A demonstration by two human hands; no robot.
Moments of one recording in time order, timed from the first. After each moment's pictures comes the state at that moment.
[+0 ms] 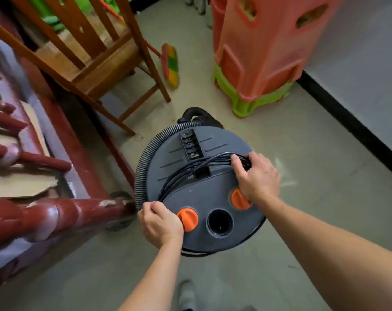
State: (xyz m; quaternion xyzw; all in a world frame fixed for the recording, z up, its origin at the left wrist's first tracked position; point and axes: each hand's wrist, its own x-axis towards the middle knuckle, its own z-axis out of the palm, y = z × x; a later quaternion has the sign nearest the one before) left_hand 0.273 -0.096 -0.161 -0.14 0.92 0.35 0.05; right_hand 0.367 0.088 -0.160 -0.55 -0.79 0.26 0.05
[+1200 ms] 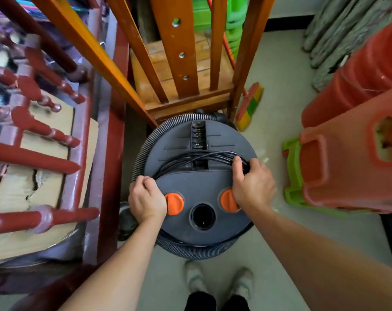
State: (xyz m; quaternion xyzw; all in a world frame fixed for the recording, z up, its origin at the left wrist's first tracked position) left_hand -0.016 -0.004 -0.168 -0.24 0.91 0.35 -0.04; right_hand 0.023 0.204 -0.158 -0.41 -0.87 0.27 -0.01
